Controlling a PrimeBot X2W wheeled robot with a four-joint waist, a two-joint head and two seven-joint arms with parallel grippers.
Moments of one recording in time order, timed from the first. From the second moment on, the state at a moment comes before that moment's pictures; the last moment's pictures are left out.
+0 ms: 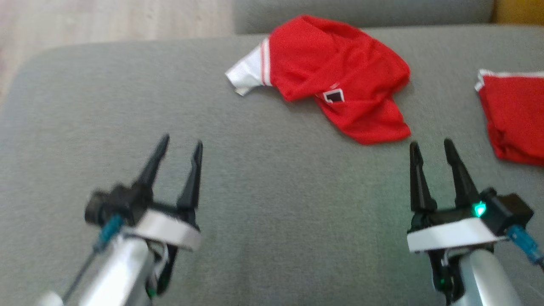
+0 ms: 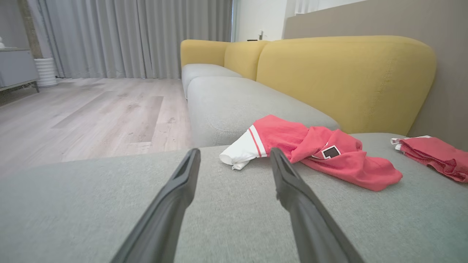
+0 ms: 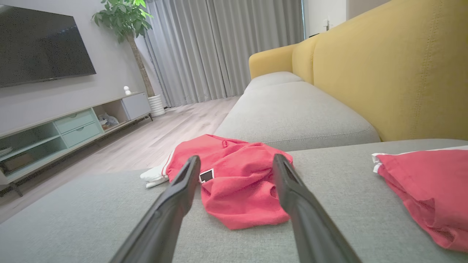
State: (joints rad) left arm -0.36 0.30 -0.55 0.32 -0.50 0.02 -0.26; right arm -0.09 -0.05 0.07 0.16 0.22 0.13 -0.25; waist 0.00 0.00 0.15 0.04
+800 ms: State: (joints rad) left arm -0.19 0.10 -0.37 0.24 -0.35 -0.05 -0.26; right arm -0.23 -0.05 0.07 0.39 -0.01 0.13 -0.08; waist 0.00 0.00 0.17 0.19
